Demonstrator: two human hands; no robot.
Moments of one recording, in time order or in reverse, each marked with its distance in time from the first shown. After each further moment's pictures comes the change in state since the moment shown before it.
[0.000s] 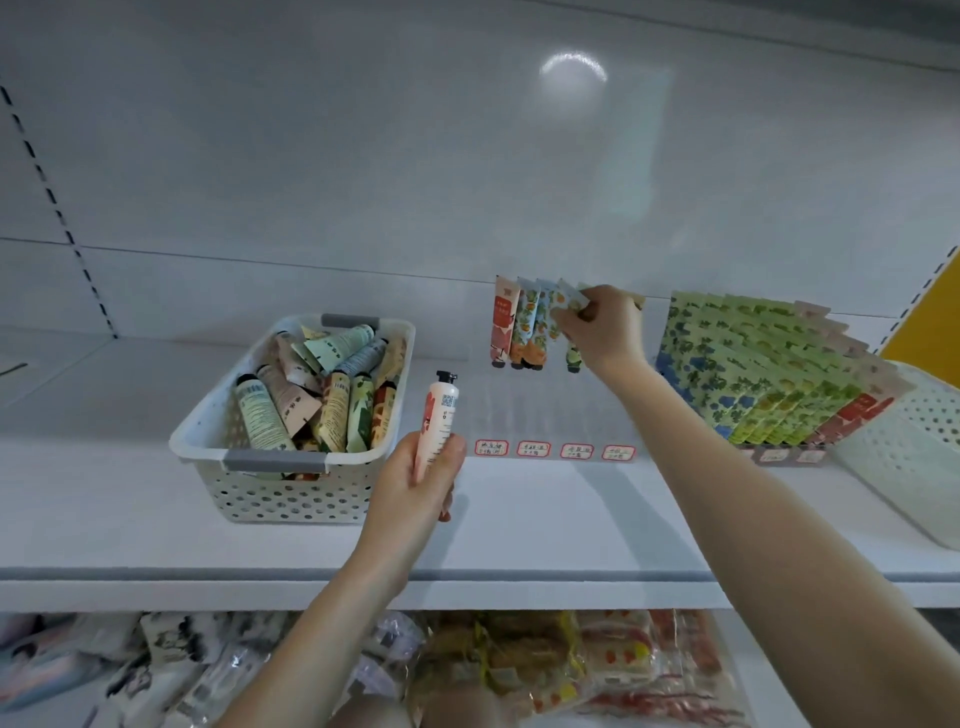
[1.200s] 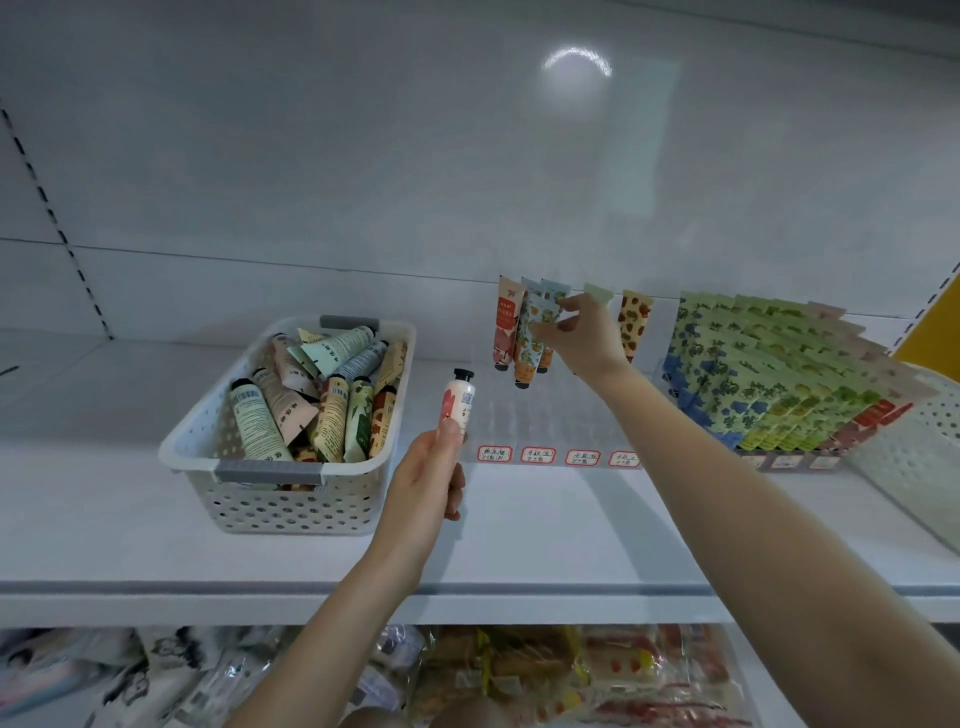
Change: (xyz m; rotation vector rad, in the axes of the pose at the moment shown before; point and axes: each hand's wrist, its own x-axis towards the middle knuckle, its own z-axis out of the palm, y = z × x) left_hand 0.016 0.003 0.009 -0.086 -0.037 -0.124; right_hand 0.014 0.010 0.026 0.021 -0.136 0.100
